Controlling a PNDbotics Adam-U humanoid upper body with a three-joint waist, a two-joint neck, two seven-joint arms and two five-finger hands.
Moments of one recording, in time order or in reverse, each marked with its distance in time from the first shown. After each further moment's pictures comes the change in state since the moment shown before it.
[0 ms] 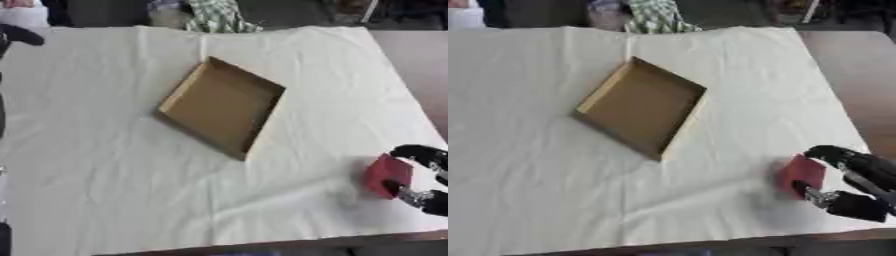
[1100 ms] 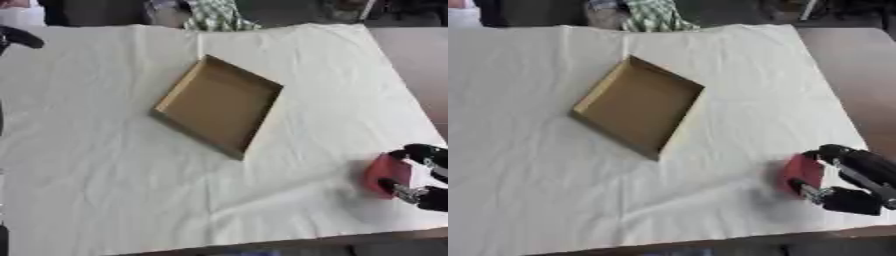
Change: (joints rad) left arm -0.003 -0.005 -0.005 0.000 -0.001 0.004 -0.013; right arm -0.035 0.000 0.001 0.026 0.017 0.026 0.032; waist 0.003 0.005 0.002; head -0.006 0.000
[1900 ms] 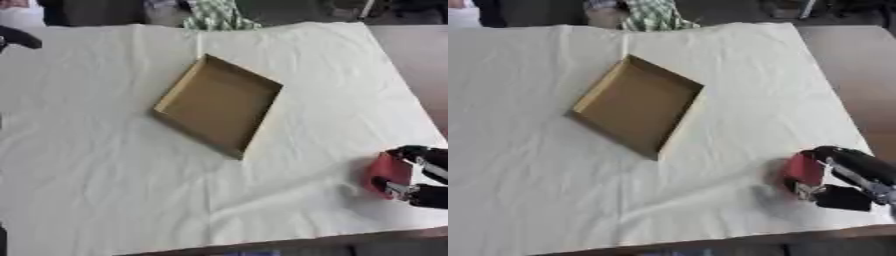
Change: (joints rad) left arm -0.004 -0.003 -0.001 0.000 0.000 -0.001 -0.012; right arm -0.043 0.006 0.030 0.043 -0.026 -0.017 0.026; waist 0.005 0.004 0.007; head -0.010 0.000
